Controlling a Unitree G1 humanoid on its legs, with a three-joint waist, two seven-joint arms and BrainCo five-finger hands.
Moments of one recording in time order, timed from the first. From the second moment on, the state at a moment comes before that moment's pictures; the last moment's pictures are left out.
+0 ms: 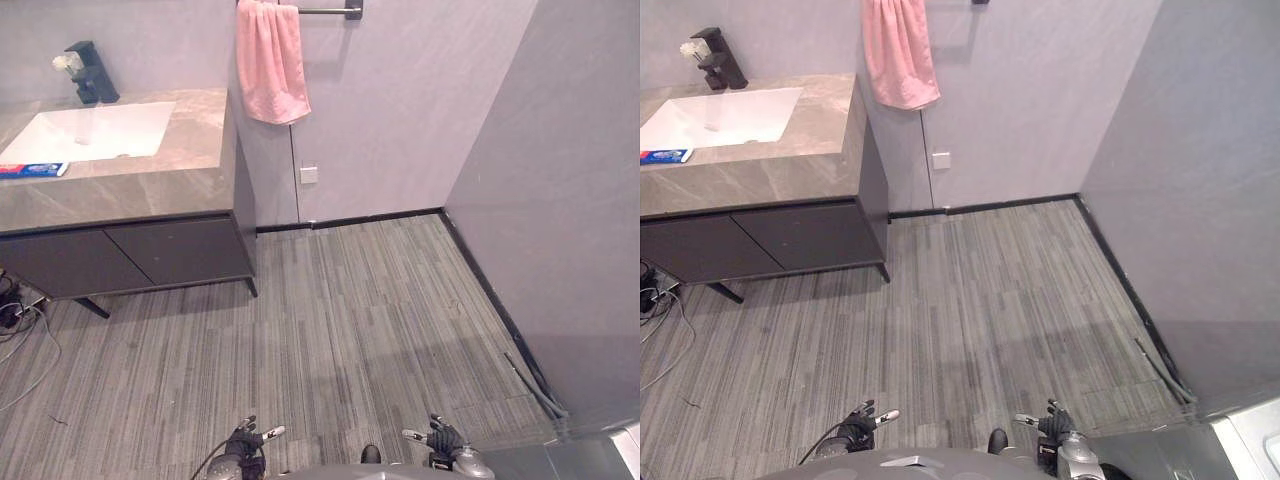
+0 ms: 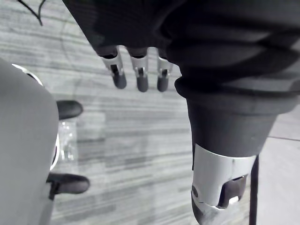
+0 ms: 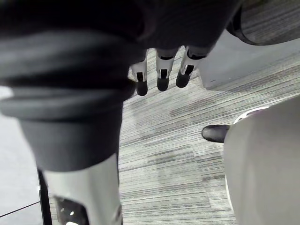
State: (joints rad) left arm 0.06 0.08 0.07 1.13 -0.10 -0.16 -0.01; right arm 0.03 -0.07 -0.20 1.11 -0.06 -0.08 0.00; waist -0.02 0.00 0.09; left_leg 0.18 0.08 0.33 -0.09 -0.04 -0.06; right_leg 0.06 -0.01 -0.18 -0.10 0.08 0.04
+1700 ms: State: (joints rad) left arm -0.01 0.08 0.07 1.02 -0.22 -0.17 0.03; right arm -0.10 -0.12 -0.18 1.10 0.15 -0.10 -0.02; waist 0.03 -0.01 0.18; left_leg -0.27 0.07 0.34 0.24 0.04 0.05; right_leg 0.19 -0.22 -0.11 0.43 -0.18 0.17
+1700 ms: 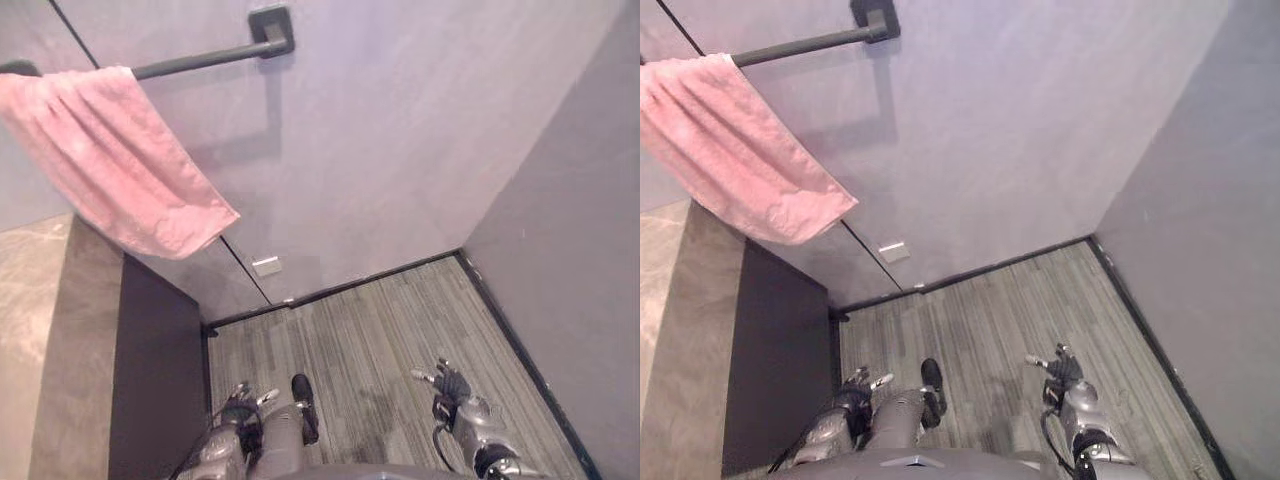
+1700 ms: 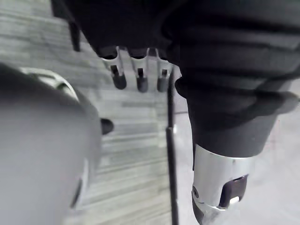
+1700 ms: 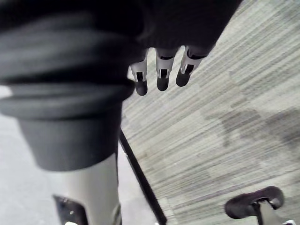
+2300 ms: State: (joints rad) left arm 0.05 0.06 0.04 0.97 -0.19 -0.18 0.01; right arm -0.02 -0.08 -0.24 1.12 0.13 -0.09 0.00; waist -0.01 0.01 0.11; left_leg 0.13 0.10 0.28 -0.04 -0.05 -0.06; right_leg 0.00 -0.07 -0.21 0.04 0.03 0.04
